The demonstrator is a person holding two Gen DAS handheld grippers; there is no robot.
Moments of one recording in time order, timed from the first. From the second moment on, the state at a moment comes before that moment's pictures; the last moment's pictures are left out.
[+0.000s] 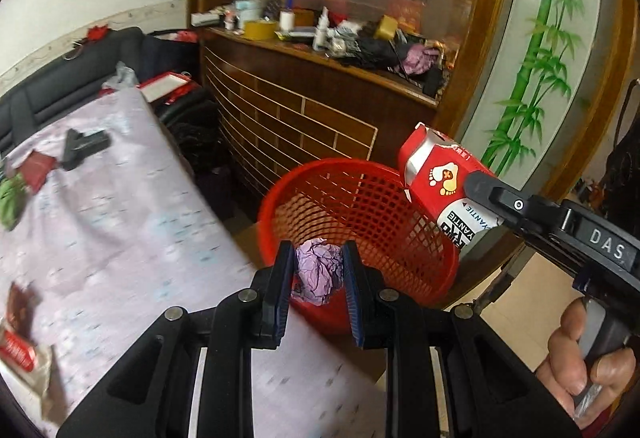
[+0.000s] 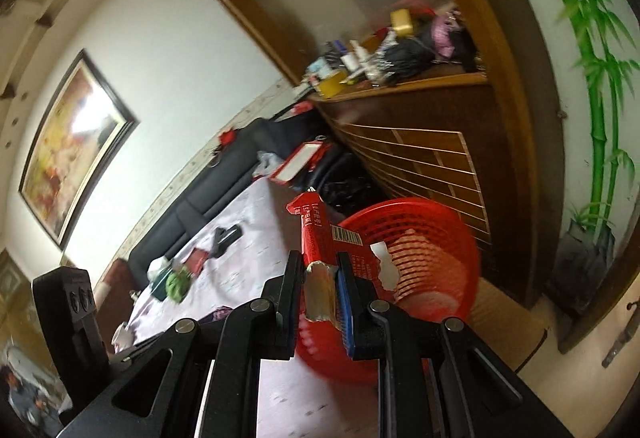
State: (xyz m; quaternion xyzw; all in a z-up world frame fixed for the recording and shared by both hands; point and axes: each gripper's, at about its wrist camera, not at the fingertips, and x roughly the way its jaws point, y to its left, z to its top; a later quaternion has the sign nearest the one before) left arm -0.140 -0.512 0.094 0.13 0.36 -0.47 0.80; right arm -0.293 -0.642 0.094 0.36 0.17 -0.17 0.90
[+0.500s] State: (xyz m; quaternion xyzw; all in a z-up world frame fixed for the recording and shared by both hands) left arm -0.132 -0.541 0.077 0.12 0.36 -0.45 0.81; right arm -0.290 -0.672 0.071 0.36 0.18 -0.20 0.89
